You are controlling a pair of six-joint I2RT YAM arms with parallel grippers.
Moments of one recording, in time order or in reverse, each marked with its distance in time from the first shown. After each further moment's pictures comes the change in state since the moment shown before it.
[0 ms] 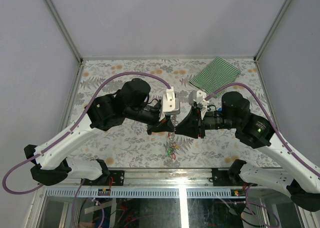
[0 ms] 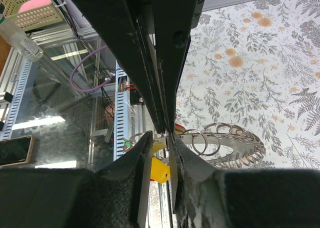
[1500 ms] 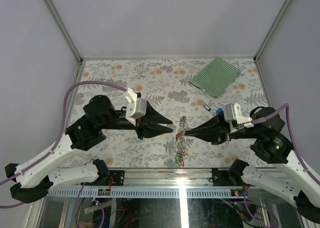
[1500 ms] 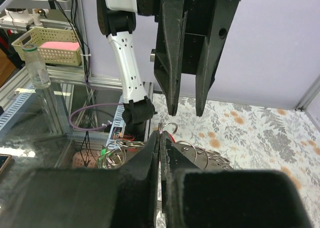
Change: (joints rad) left arm -0.005 -0.343 -0.403 0.677 0.031 -0.262; right arm 0.000 -0.224 -0.119 0.327 -0.101 -0.026
